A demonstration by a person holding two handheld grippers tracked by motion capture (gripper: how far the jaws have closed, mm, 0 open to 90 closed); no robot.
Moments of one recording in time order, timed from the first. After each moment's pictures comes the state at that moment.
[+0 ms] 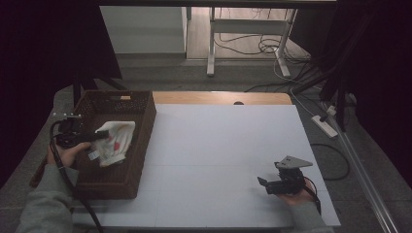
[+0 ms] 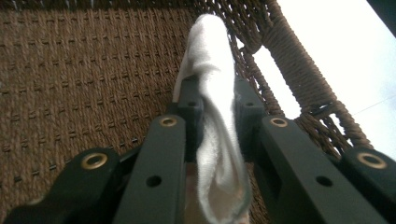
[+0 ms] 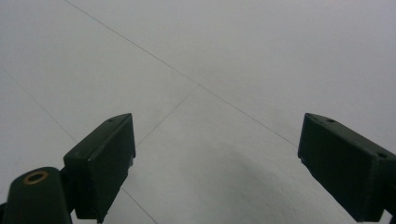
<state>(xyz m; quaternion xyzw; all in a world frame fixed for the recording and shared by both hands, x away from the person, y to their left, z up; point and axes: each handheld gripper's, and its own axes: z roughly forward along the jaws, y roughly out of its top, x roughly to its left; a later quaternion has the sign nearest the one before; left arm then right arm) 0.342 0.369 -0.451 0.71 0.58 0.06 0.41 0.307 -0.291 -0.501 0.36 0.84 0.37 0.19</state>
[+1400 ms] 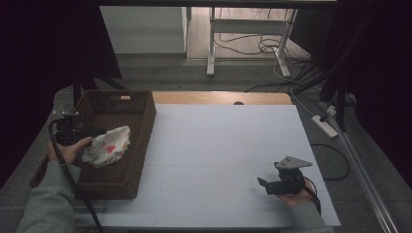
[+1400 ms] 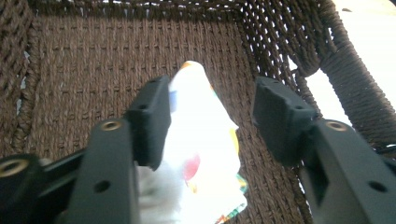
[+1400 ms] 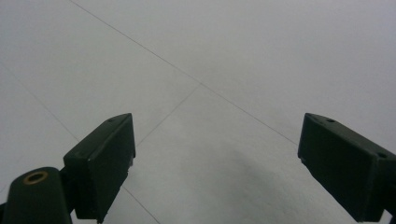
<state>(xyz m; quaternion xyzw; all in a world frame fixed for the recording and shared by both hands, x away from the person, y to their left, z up) 0.349 0.378 -0.458 0.67 0.63 0.11 0.39 0.307 -0.290 -0.502 0.36 0.84 0.37 0.19</state>
